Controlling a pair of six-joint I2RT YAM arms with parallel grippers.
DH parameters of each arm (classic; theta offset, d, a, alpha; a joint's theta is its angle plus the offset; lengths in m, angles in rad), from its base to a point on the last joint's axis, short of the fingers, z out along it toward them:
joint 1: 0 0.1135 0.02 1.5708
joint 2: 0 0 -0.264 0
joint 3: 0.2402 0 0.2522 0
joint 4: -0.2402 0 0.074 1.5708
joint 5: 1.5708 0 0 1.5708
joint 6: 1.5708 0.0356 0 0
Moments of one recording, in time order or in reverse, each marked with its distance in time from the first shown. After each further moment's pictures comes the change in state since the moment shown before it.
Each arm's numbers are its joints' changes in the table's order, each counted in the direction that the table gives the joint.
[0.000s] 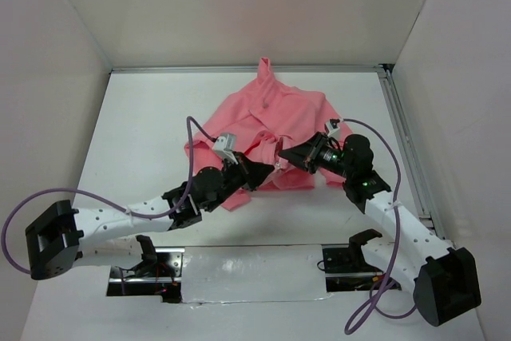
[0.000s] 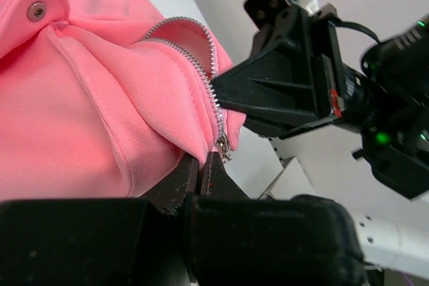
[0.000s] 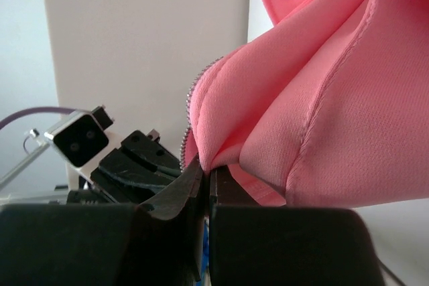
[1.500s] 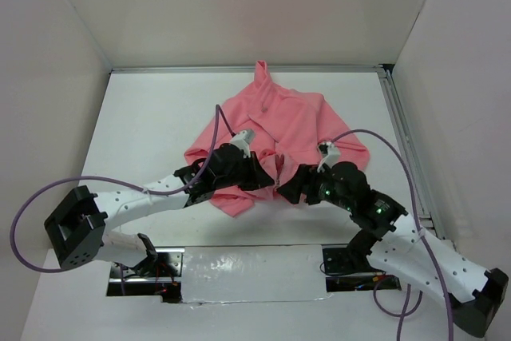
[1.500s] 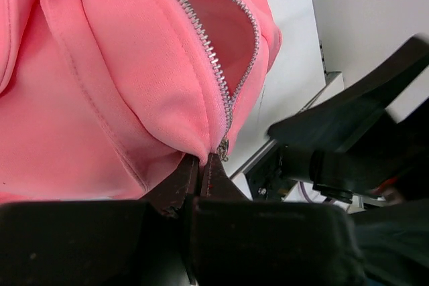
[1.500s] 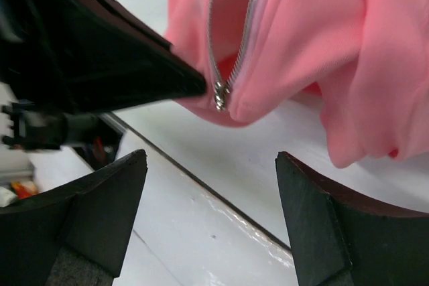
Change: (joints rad) left arm 0.171 -0.167 0.183 -0.418 0.401 -0.081; right arm 0.388 0.288 0.063 -0.641 0.500 -0.597
